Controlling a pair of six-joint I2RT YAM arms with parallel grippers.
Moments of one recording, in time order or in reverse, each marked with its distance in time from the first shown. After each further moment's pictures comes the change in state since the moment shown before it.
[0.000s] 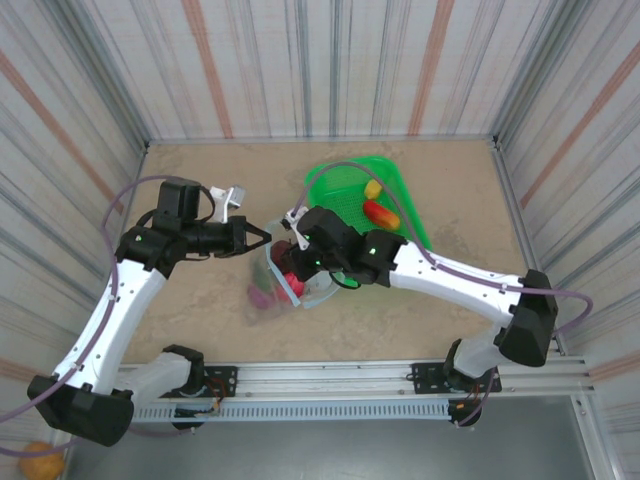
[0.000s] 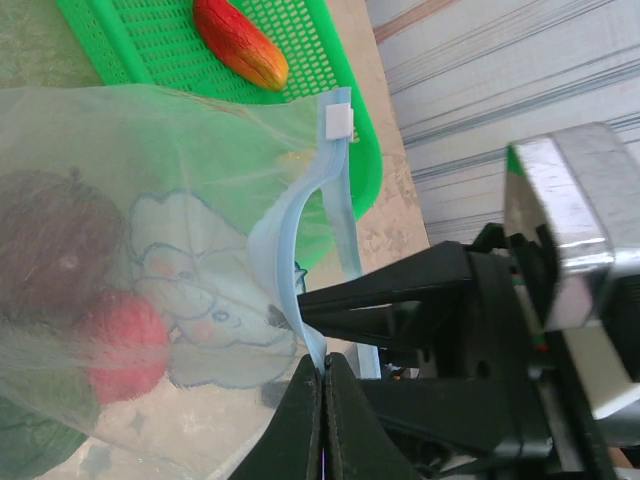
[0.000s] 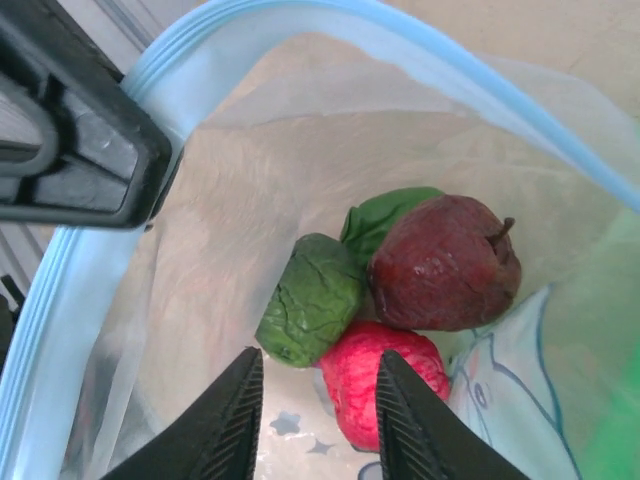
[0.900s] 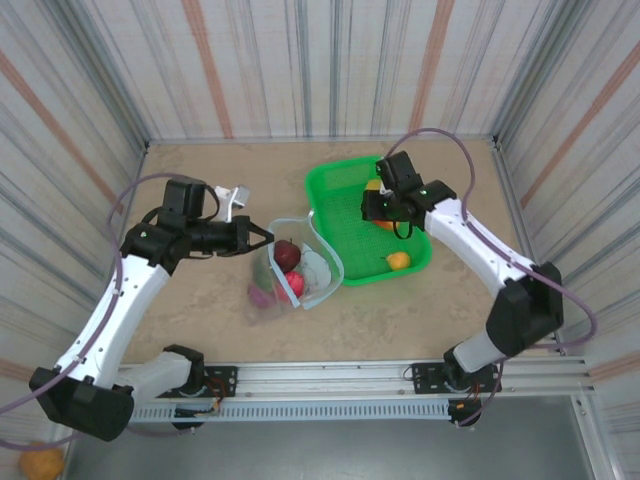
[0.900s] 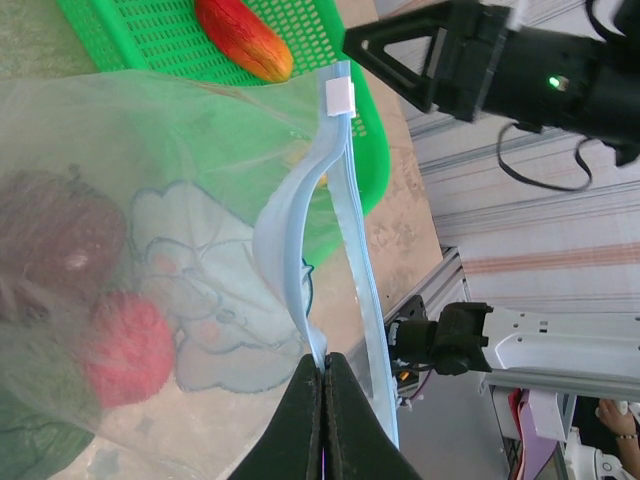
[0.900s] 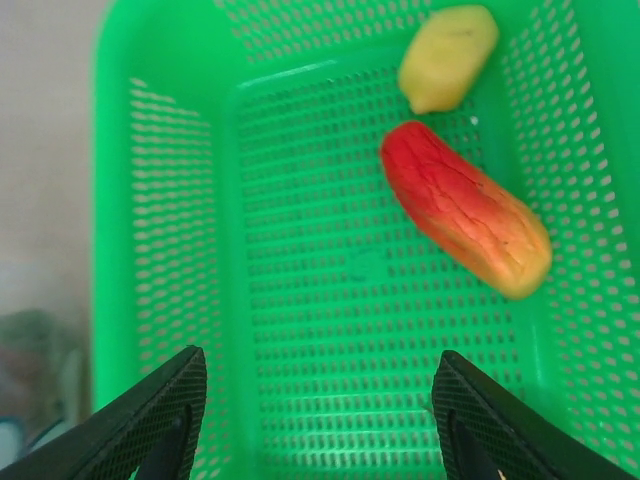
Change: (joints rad) left arm -0.017 0.029 0.003 0.004 -0.011 0.019; right arm -0.591 0.080 0.020 -0.181 0.010 0.032
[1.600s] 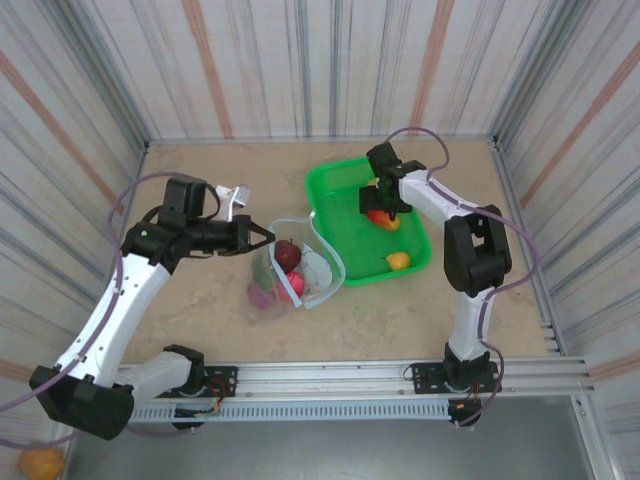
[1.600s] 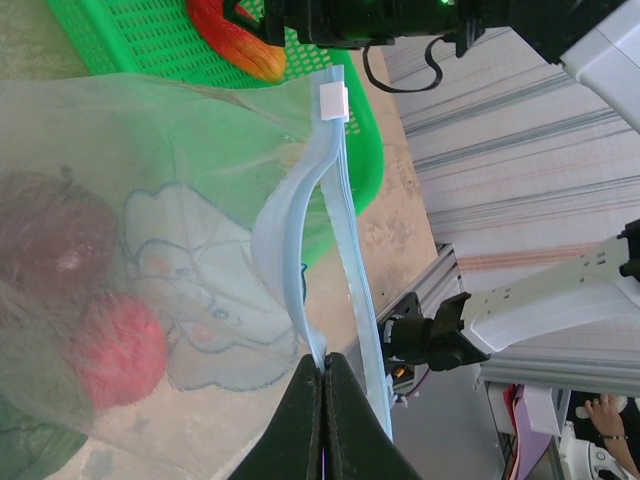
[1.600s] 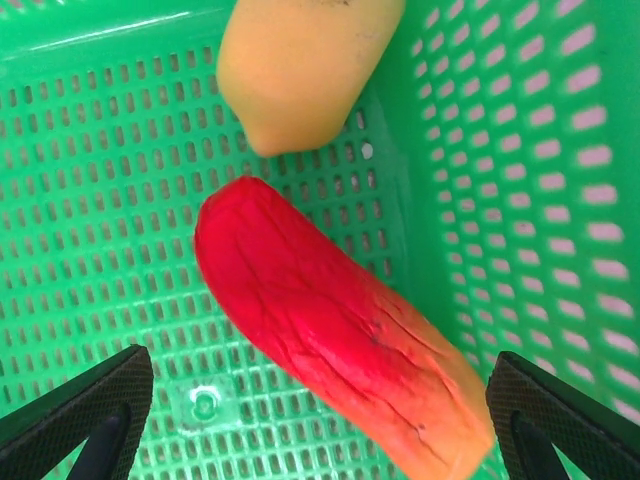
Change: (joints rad) left arm -0.004 0.008 0.007 0.000 0.014 0.000; right arm -0.115 0.435 0.224 -0.023 0.056 -0.108
